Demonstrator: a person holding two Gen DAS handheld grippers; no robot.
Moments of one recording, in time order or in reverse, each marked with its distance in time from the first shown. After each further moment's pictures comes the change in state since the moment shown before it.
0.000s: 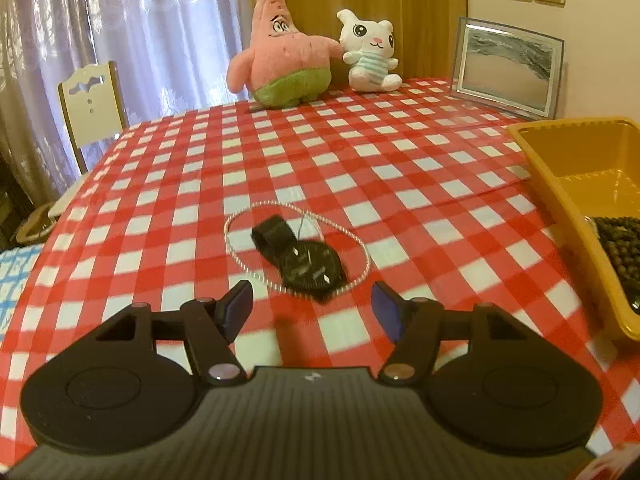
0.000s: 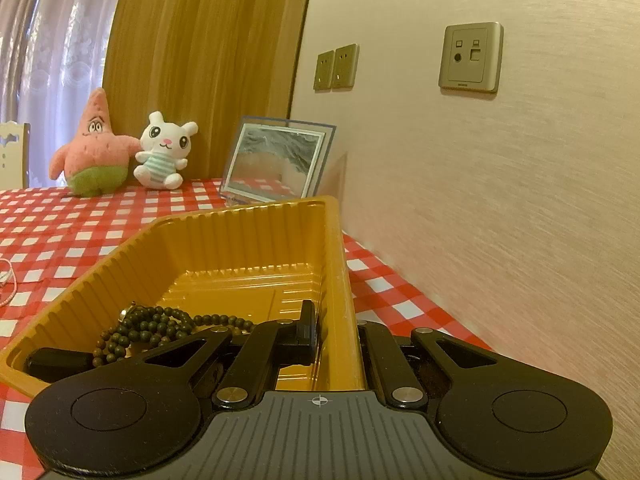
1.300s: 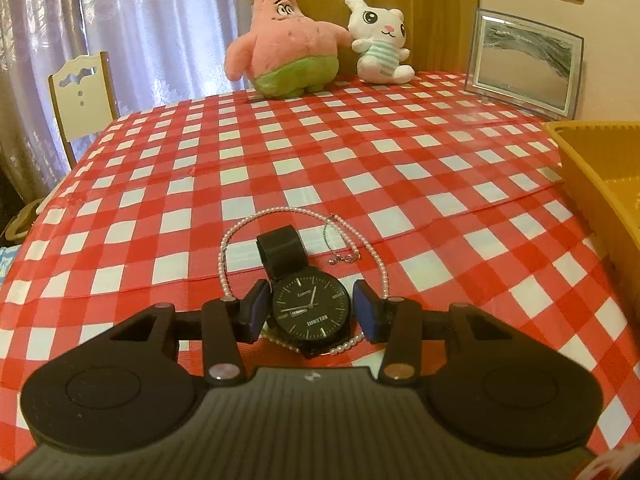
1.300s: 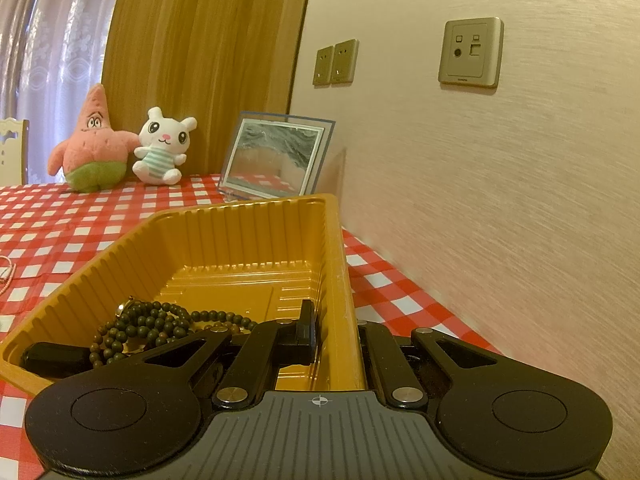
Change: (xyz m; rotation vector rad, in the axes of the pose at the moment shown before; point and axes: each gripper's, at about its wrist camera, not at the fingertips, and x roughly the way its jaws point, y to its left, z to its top) left arm 0.047 0.023 0.004 -0.018 0.018 -0.031; right arm 0.001 -0.001 -0.004 -0.003 0.006 -0.001
